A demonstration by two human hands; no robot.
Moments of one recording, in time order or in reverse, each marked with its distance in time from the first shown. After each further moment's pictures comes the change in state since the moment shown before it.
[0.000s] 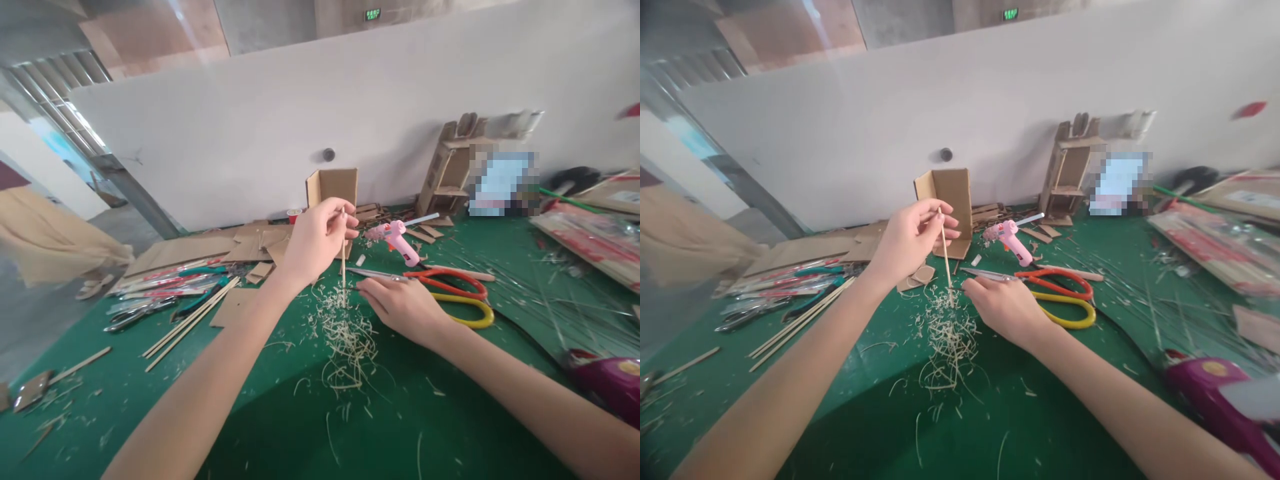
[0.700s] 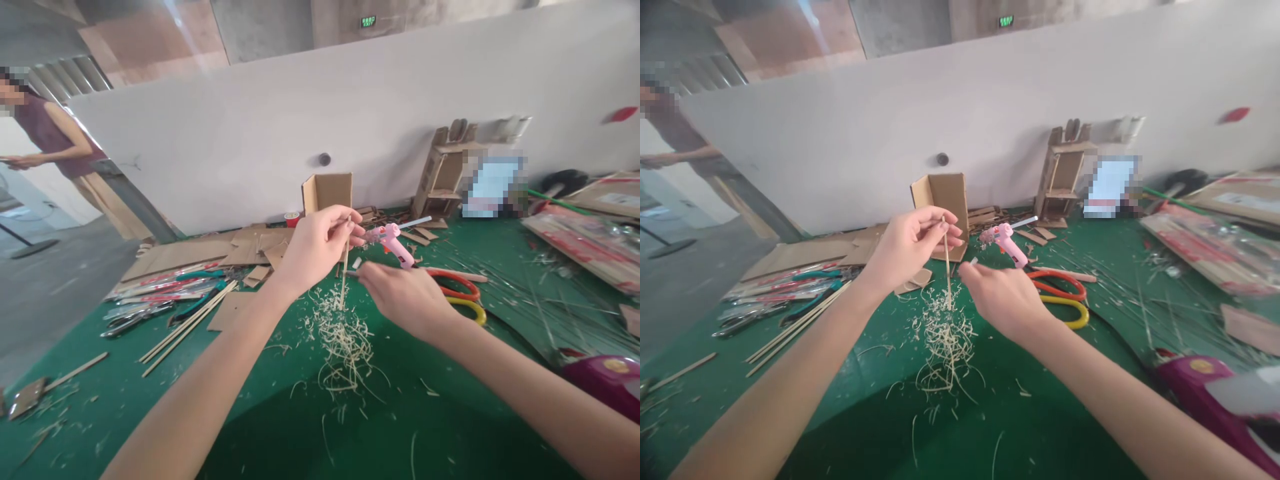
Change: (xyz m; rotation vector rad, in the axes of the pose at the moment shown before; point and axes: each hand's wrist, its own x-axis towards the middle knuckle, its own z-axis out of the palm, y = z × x) left_hand -0.003 0.019 0.001 -0.079 -0.095 -0.026; right_hand 0.008 -0.005 -0.023 -0.148 0.030 0.095
